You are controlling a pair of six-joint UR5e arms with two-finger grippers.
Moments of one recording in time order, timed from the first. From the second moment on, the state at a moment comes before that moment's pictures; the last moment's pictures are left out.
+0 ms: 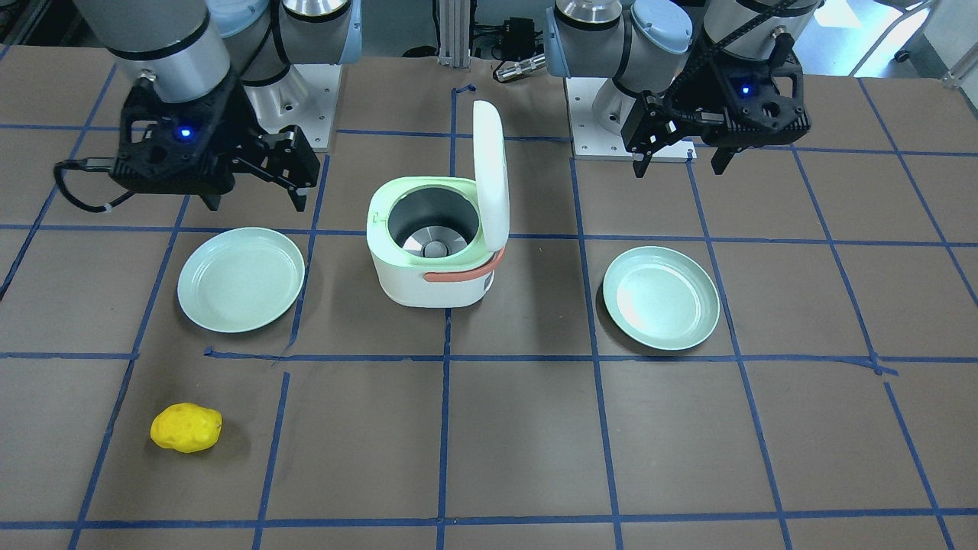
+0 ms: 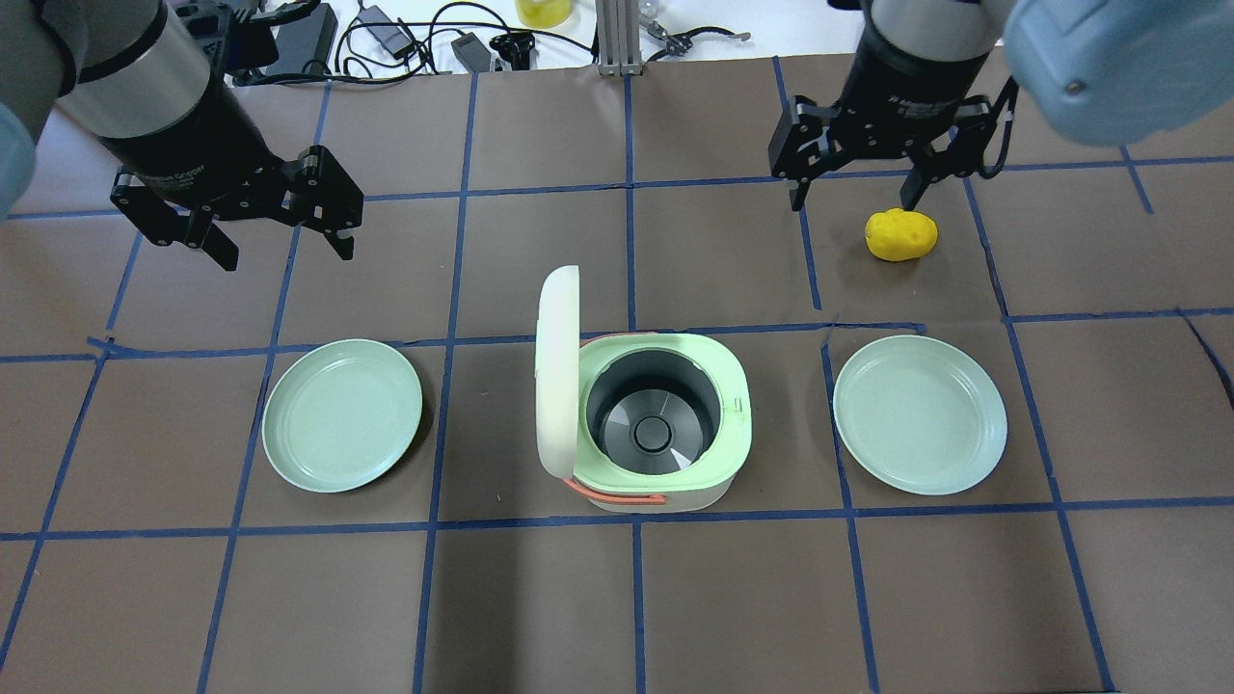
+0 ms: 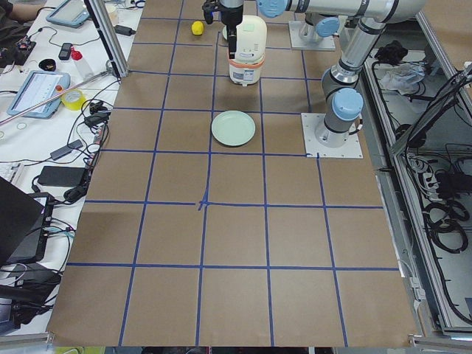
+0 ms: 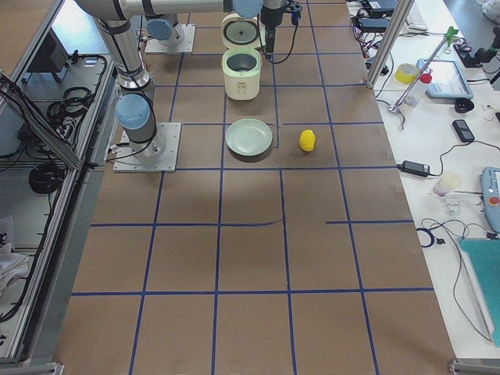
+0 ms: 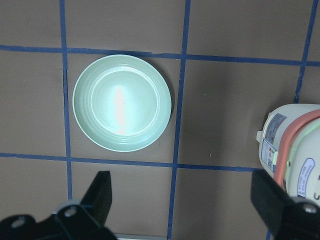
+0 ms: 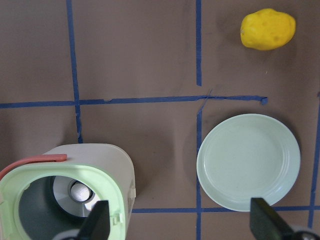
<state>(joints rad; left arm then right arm) -1.55 -1.50 -1.59 -1.62 1.59 -0.05 1.60 -1.51 1.46 -1.54 -1.53 0.04</state>
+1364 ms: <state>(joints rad) -1.55 -1.50 -1.59 -1.62 1.59 -0.05 1.53 -1.51 1.46 -1.62 -1.58 -0.01</state>
